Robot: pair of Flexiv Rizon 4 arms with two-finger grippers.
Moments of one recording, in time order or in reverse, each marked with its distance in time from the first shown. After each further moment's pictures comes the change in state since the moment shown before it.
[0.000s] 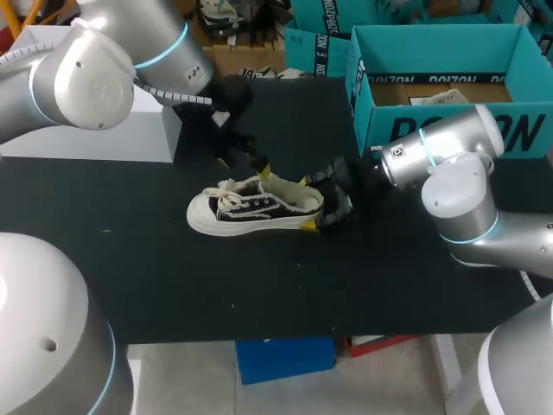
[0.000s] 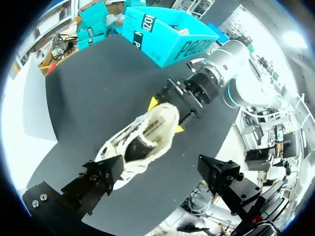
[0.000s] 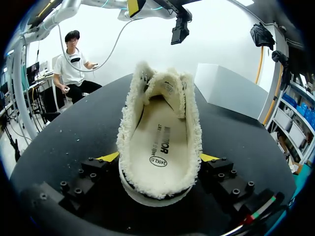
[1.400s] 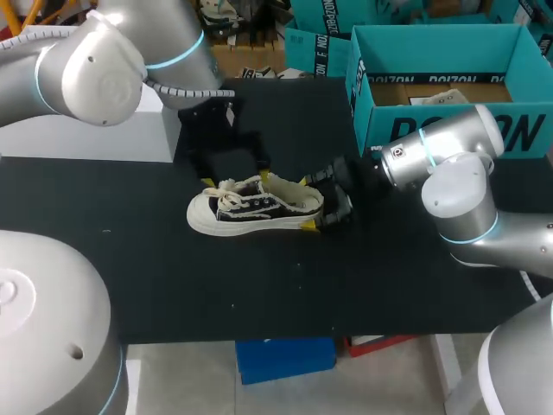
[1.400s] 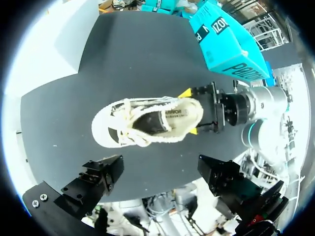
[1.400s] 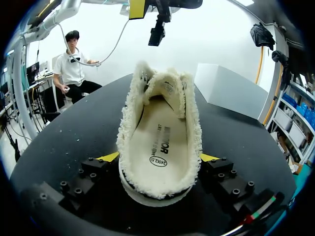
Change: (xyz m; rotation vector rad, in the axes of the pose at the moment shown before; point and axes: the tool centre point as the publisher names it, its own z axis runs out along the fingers) left arm 0.000 0.021 0.004 -0.074 -0.128 -0.625; right arm 0.000 0.000 0.000 0.000 0.000 0.000
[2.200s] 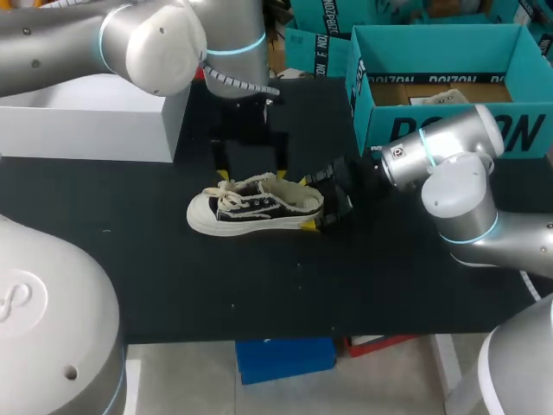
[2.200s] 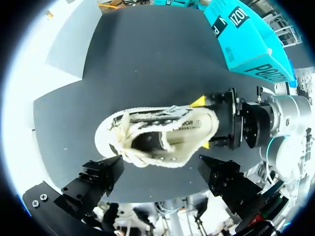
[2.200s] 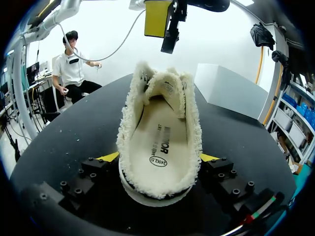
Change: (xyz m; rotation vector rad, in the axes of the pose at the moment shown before) left arm 0.009 -0.032 0.031 -0.065 -0.220 -0.027; right arm 0.000 0.000 0.000 0.000 0.000 0.000
